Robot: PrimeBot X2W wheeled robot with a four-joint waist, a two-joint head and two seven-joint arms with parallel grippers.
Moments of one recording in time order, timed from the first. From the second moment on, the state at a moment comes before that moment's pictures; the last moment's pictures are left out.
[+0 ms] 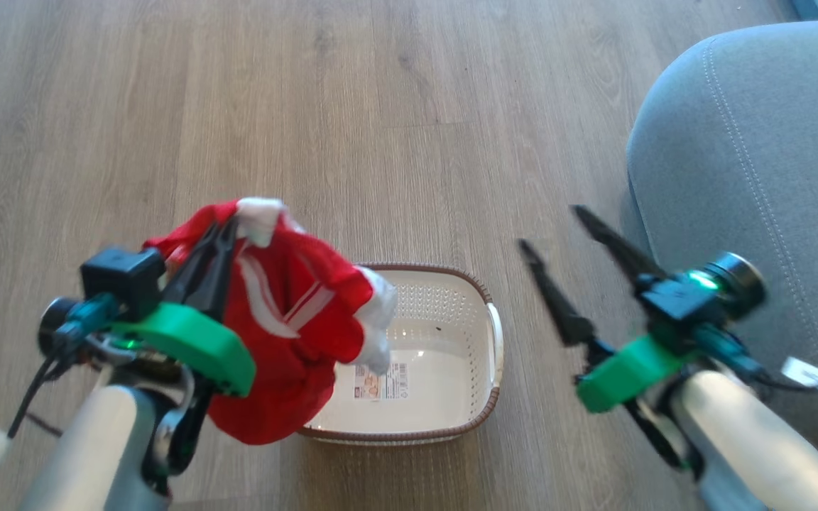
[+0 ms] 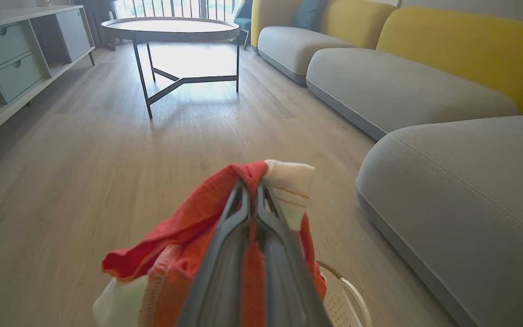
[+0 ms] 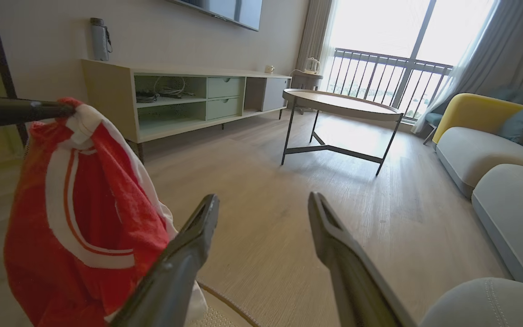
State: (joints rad) left arm -0.19 0.30 -0.33 -0.03 -0.43 0.05 0.04; right arm -0.32 -0.35 0.56 0.05 0.32 0.12 -0.26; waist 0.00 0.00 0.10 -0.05
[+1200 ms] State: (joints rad) left arm -0.28 0.19 -0.61 -0.10 -0.40 -0.04 0.11; right arm -0.67 -0.32 1.07 0.28 0.61 0.12 -0.26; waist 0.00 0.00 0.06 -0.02
